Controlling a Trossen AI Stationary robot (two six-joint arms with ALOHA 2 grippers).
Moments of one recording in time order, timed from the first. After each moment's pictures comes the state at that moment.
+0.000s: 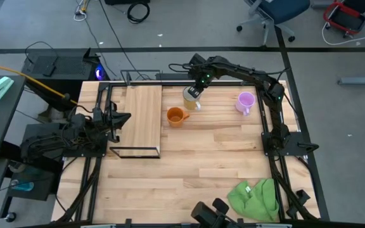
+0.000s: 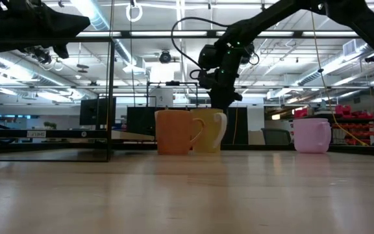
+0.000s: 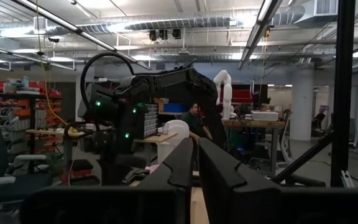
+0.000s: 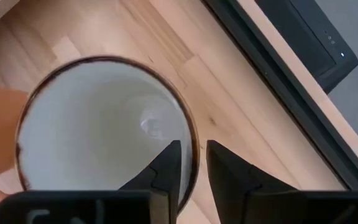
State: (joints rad) left arm 0.24 0.07 0.04 0.39 -0.01 -0.04; right arm -0.63 2.05 1.81 -0.98 -0.08 0.07
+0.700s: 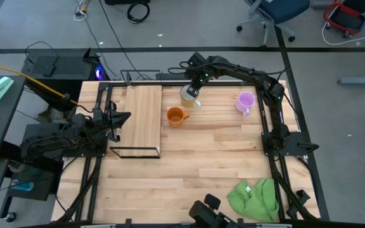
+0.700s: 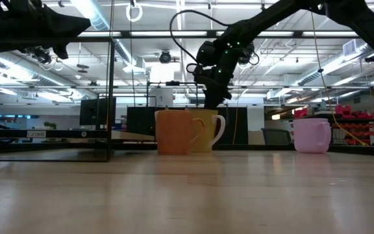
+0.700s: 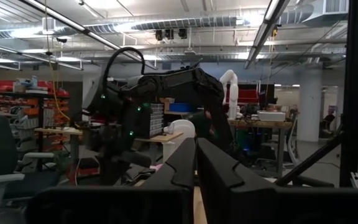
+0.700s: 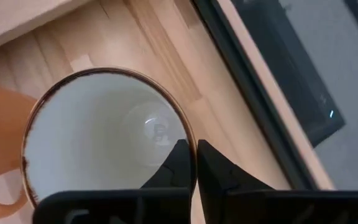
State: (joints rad) left arm 0.24 0.07 0.04 0.39 -0.03 -0.04; right arm -0.62 2.05 1.81 -0.85 -0.11 -0.13
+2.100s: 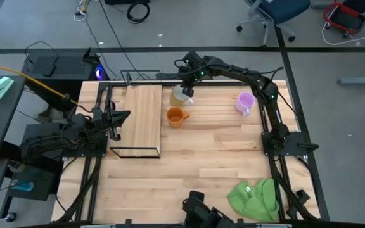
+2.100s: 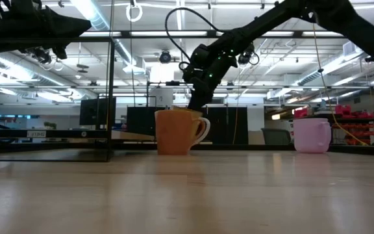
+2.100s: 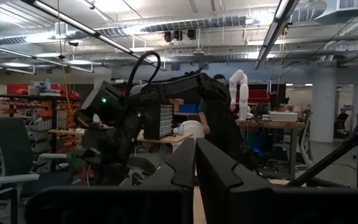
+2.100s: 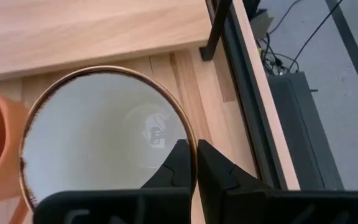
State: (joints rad) left arm 0.24 0.07 0.04 0.39 -0.08 -0.01; right arm -0.63 2.15 1.89 -0.70 -0.28 -0.36
